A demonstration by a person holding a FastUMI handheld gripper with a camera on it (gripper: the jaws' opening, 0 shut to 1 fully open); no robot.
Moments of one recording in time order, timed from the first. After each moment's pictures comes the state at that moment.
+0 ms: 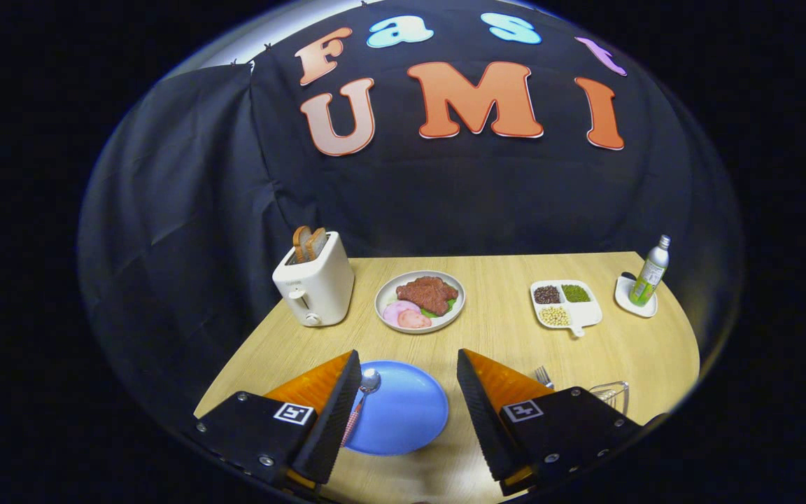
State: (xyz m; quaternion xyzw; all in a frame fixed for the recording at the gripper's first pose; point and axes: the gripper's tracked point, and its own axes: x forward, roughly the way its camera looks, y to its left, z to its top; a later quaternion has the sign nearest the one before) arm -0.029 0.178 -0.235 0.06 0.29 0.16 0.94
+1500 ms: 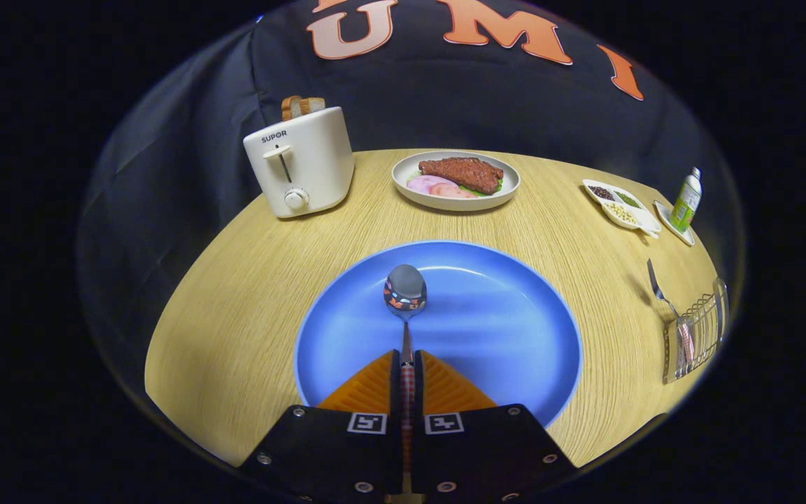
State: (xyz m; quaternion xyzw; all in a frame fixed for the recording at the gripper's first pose) arm -0.058 0.267 -0.404 0.03 0.41 0.13 0.90
